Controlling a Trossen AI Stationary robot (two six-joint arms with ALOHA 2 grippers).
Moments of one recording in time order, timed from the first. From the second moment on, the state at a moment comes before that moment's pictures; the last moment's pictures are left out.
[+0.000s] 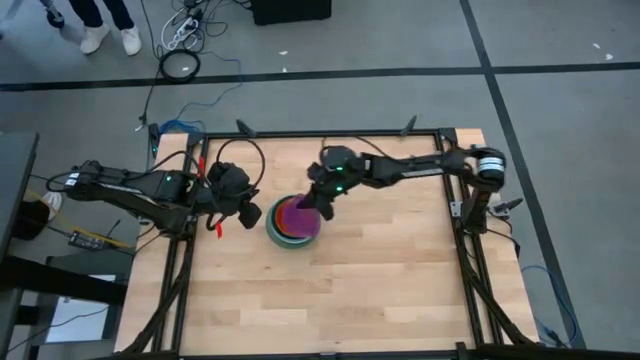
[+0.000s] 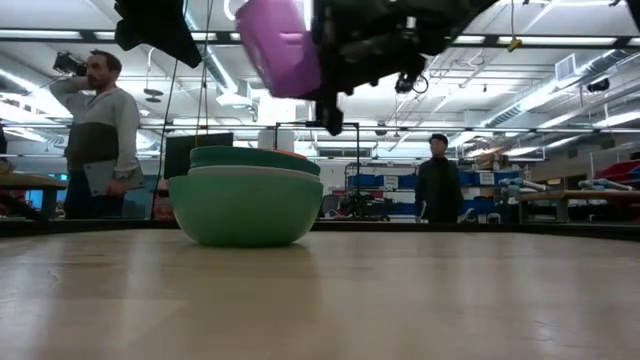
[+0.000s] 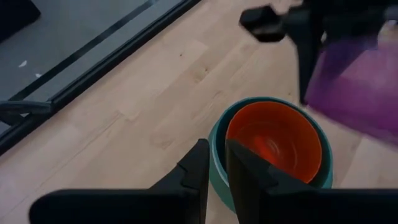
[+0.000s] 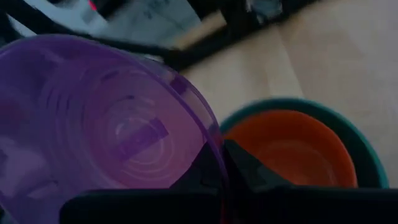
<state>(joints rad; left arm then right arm) -0.18 1.03 1.05 -0.93 -0.62 -0.69 -0.18 1.82 1.27 0.08 -0.48 0.41</state>
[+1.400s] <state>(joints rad) -0.19 1.03 1.05 -0.93 -0.62 -0.72 -0.15 2.02 1.71 -0.62 -0.11 0.12</state>
